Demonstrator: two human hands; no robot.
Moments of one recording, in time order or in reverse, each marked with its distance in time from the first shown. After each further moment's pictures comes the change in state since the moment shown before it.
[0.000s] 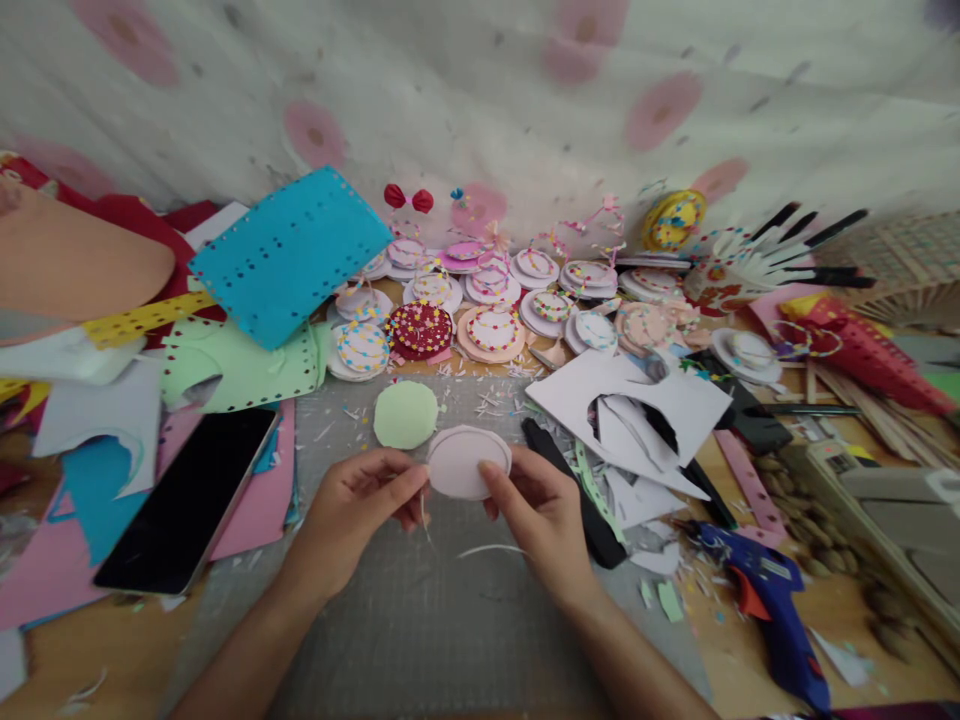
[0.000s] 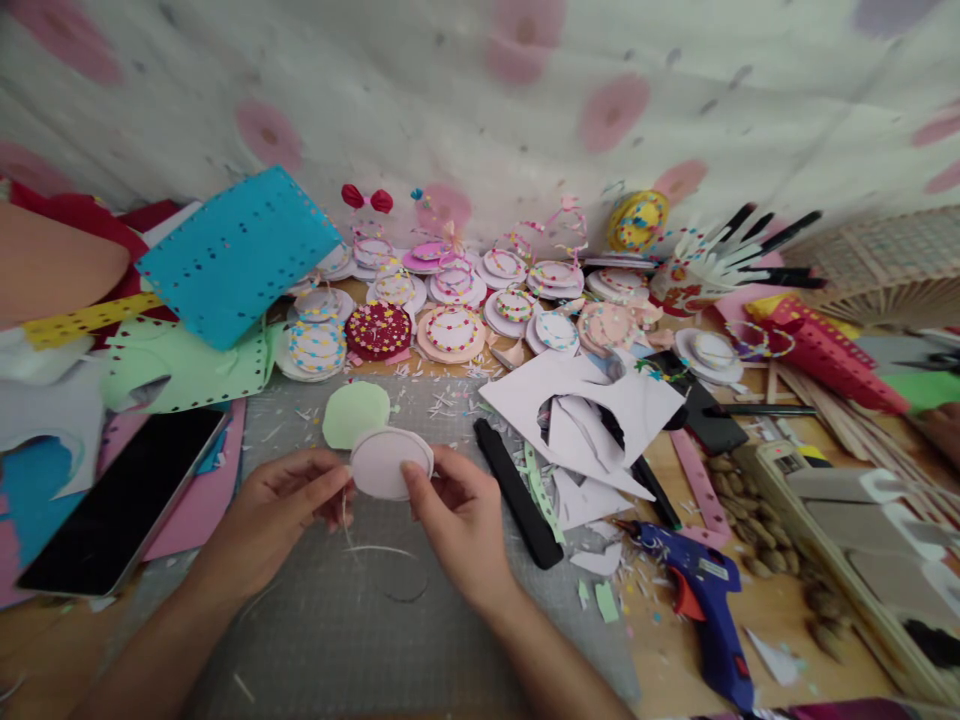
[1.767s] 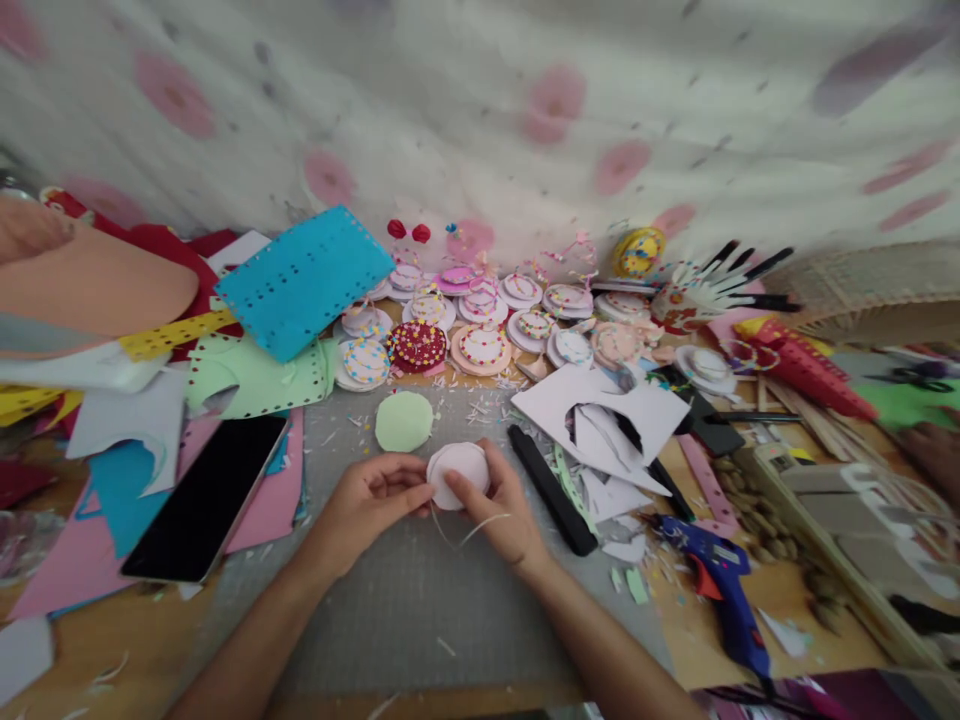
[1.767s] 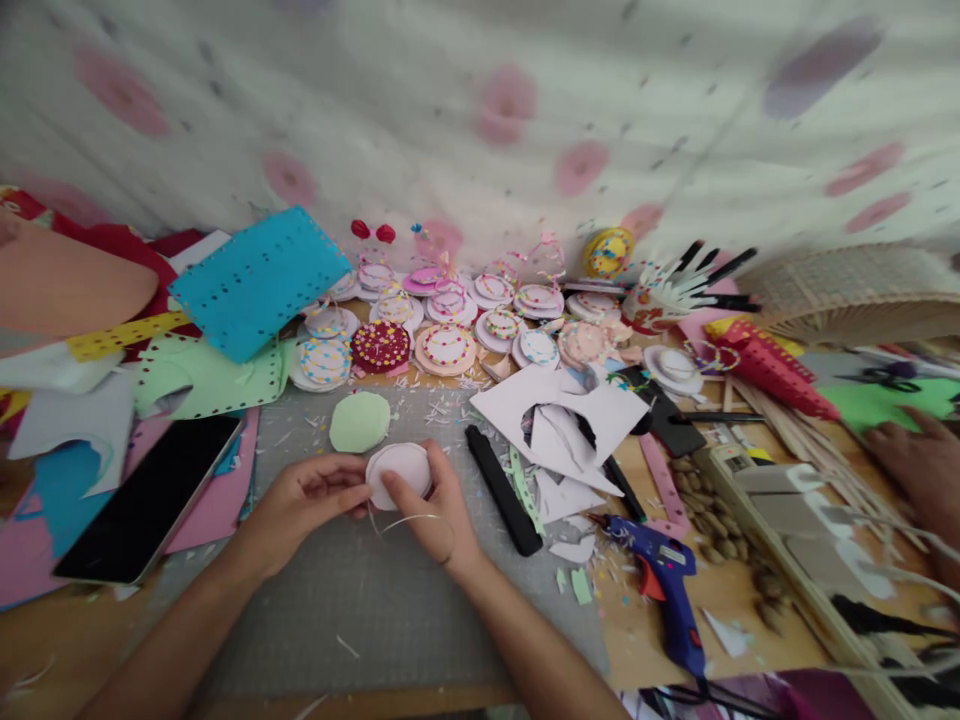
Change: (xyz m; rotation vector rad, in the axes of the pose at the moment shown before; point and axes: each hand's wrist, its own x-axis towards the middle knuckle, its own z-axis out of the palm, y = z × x) left_hand 0.003 0.000 0.000 0.037 -0.090 -0.069; right_hand 0.004 0.019 0.012 0.024 -0.087 0.104
